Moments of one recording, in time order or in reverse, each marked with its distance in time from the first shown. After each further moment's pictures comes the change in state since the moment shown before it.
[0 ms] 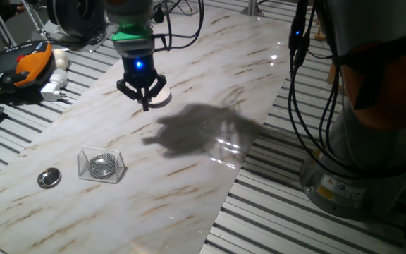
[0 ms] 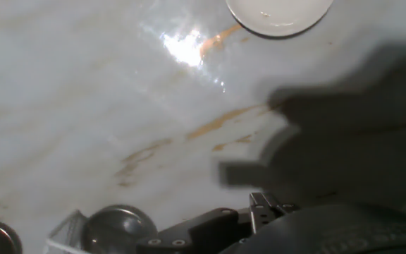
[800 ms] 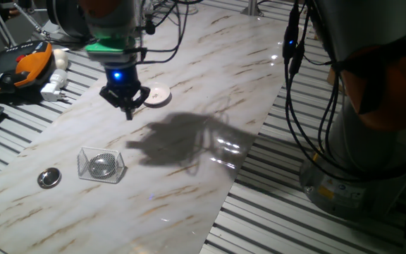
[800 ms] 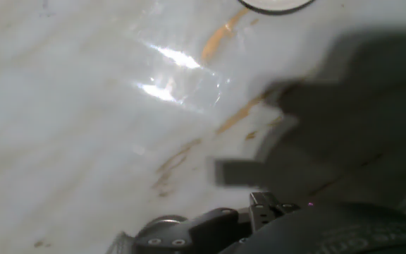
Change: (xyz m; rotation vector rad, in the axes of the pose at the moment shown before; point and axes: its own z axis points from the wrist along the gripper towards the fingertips) arm 0.016 0.042 0.015 -0.009 -0.027 0.225
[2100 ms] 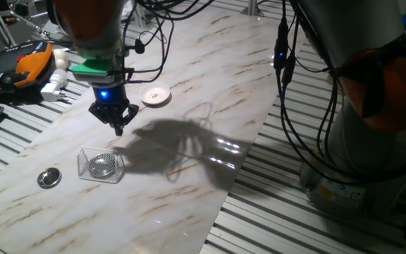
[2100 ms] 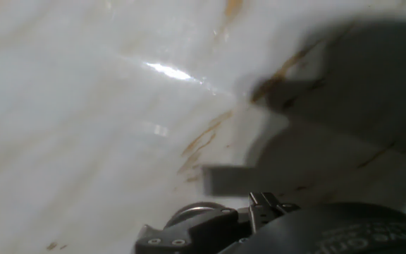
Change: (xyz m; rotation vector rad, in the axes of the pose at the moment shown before) arm 0.021 0.024 0.036 0.001 0.015 0.040
